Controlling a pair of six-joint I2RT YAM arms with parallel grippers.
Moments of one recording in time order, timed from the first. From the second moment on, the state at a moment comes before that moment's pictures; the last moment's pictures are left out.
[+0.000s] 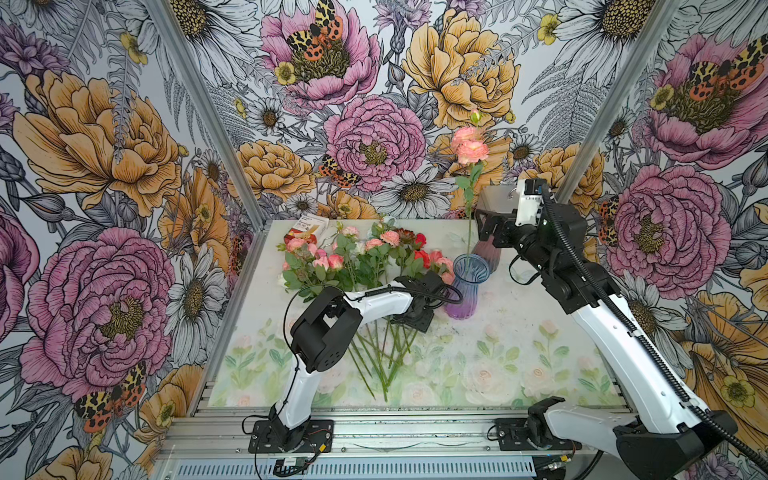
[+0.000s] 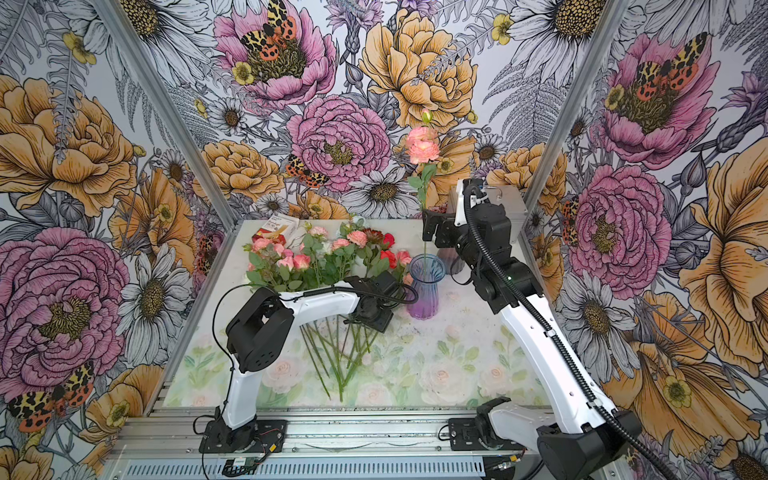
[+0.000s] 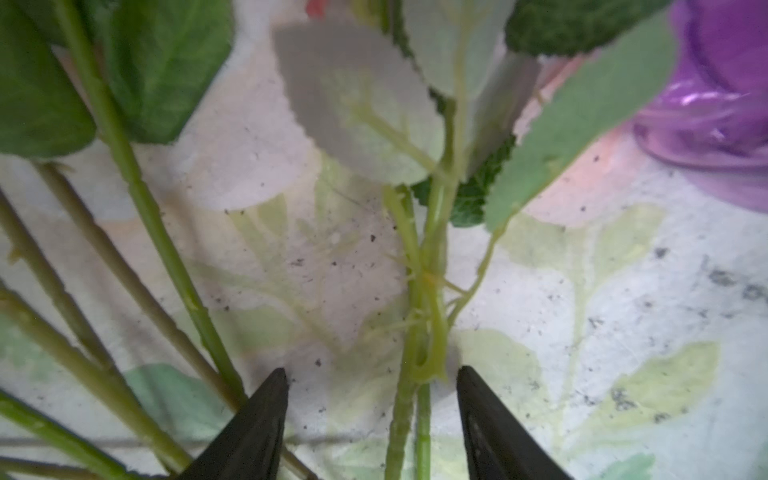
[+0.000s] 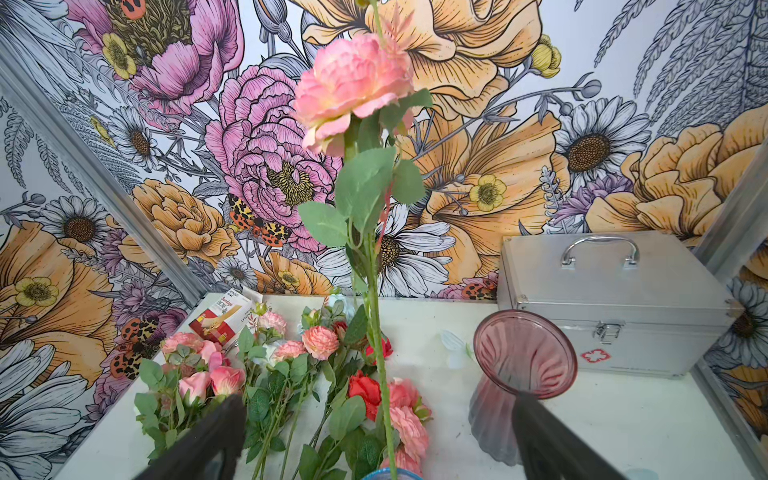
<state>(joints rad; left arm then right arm) -0.86 2.07 1.49 -0.79 -0.10 -0.37 0.33 1.19 1.39 -0.43 0.05 0.23</state>
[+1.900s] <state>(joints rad) -0.81 2.06 1.50 -0.71 0.02 -0.33 0.34 1.21 1.33 -0.72 -0.27 0.19</state>
